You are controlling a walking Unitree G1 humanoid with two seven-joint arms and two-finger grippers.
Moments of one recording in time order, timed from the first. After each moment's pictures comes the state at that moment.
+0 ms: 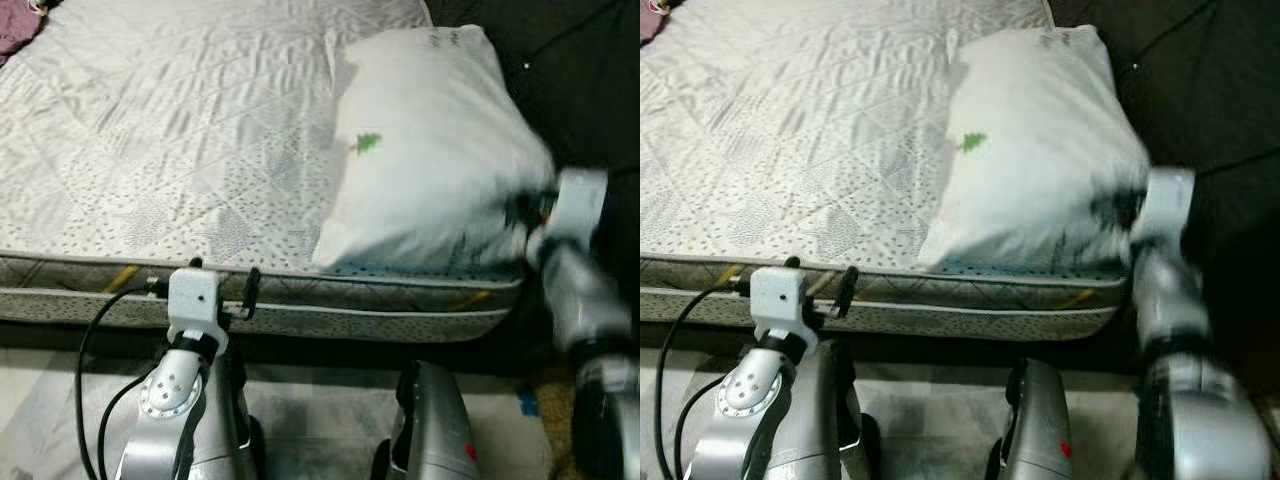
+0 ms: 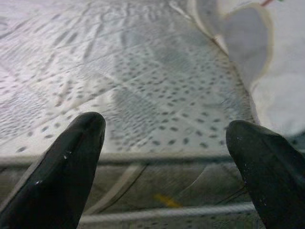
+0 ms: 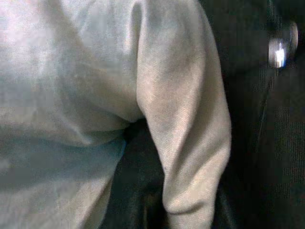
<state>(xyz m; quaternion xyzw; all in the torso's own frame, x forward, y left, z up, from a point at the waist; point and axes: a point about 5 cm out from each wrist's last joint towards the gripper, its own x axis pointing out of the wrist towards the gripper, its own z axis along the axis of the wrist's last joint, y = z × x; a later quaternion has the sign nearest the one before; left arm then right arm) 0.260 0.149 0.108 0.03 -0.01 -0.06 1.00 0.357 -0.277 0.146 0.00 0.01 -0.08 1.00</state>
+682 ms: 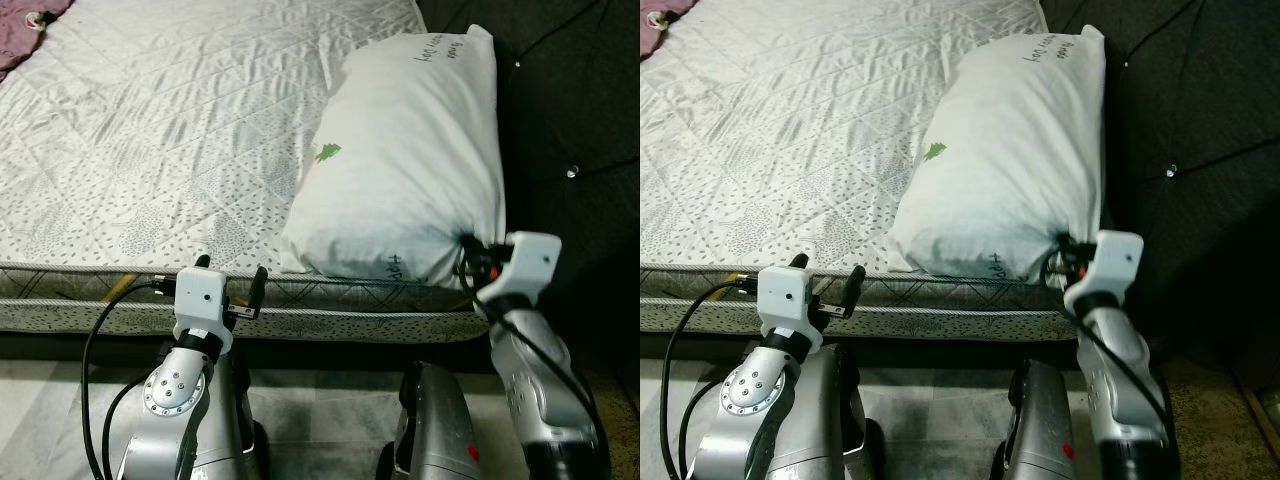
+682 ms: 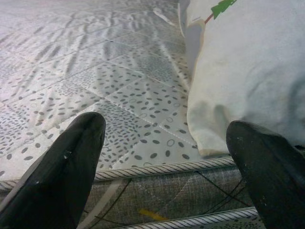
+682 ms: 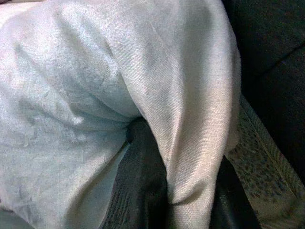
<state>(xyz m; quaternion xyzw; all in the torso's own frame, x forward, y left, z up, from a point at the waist) 0.262 0.145 0.109 0.03 -0.02 -0.08 1.00 0.311 -0.194 0.137 0.06 -0.02 0.01 1.00</state>
